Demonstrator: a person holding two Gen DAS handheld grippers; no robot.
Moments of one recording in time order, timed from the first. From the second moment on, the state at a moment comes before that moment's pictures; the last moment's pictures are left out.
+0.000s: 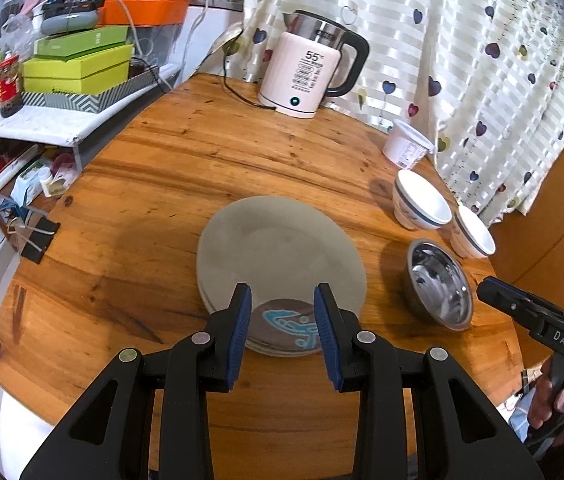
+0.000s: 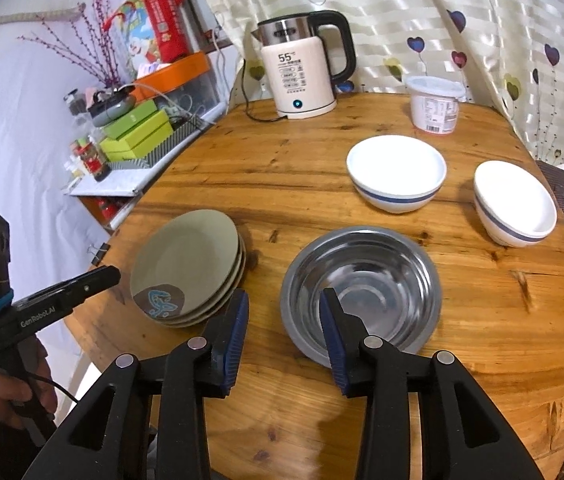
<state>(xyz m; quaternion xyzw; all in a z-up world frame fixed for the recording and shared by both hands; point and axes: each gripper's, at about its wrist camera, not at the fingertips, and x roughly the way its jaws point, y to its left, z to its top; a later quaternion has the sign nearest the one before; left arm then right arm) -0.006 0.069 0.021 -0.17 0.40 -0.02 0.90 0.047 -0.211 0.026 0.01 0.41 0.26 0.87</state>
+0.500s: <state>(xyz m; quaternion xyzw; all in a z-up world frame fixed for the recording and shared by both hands) 0.013 0.048 0.026 -0.16 0.40 -0.05 0.90 0.053 -0.245 0.030 0.04 0.41 0.23 0.88</state>
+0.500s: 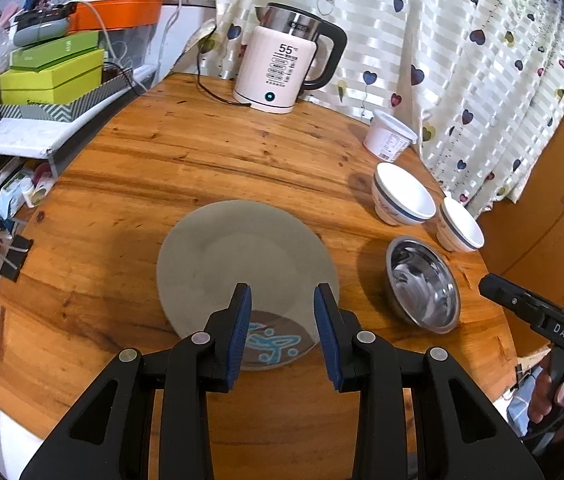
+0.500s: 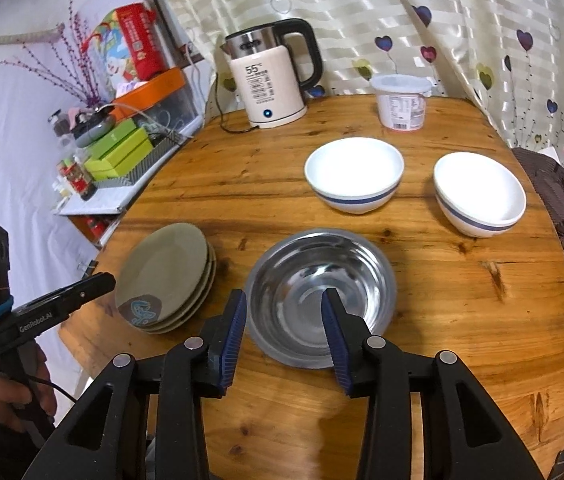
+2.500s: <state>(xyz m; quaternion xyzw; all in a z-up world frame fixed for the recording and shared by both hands) 0.232 -0.077 0.006 -0.16 0.49 -0.15 0.84 0.218 -0.297 -0.009 0.16 0.45 0.17 0.86</state>
